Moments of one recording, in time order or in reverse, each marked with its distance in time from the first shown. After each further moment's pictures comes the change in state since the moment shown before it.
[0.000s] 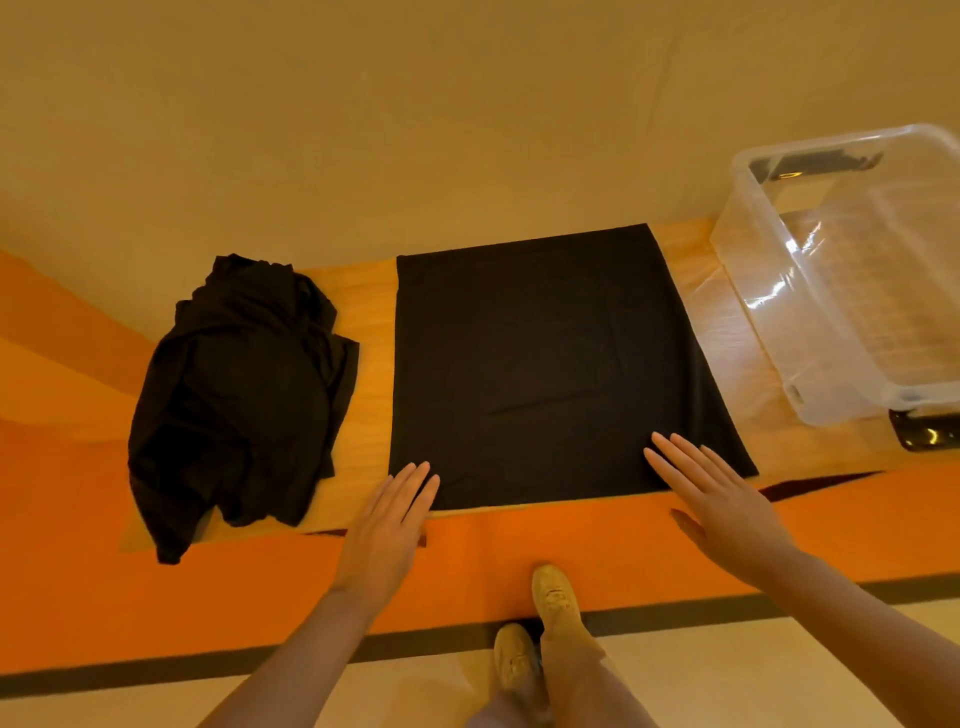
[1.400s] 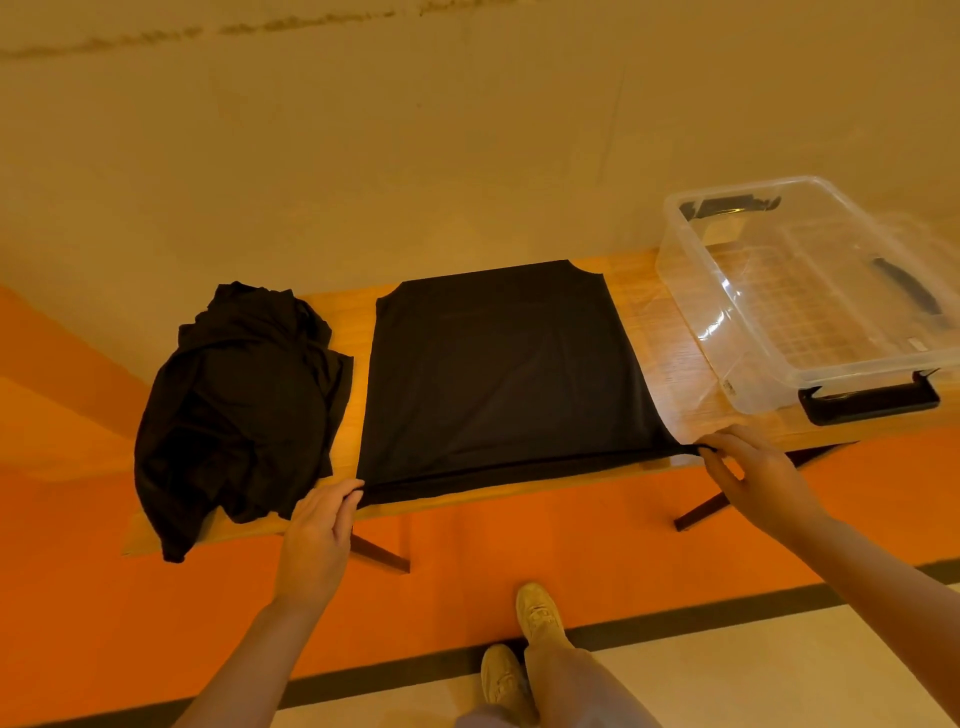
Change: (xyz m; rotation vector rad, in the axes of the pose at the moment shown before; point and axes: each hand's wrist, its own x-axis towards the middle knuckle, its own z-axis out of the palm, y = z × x) left_hand -0.045 -0.024 -0.040 -0.528 0.424 -0.260; right_hand -0.045 0.022 -0.063 0.282 0.412 0.106
